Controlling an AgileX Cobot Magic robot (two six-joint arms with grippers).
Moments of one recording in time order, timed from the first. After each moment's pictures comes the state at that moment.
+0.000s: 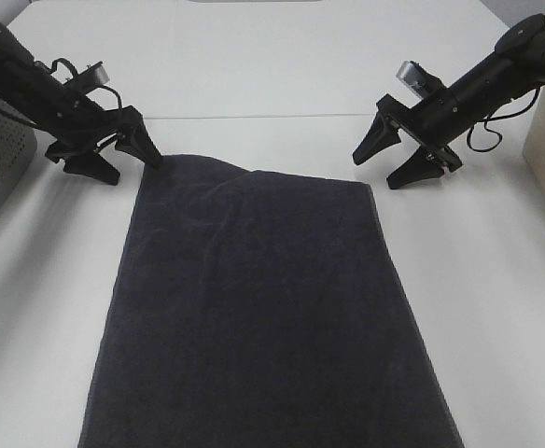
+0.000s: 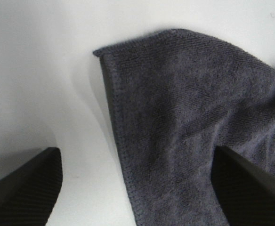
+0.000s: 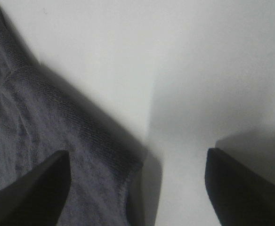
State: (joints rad) left arm 0.00 2.55 -2.09 -0.68 1.05 0.41; right arm -0.02 2.62 -2.15 0.71 1.22 -0.38
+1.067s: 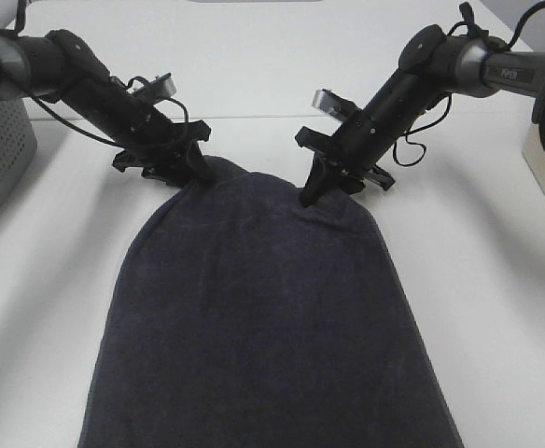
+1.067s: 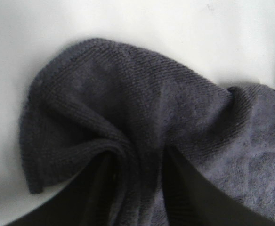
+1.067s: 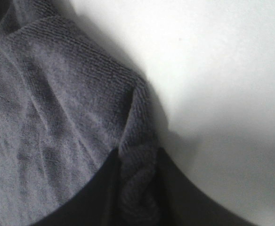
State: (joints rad) left arm -0.17 2.59 -2.10 -0.70 0.95 0.36; right arm 0.20 2.64 -2.16 0.62 1.22 -0.27
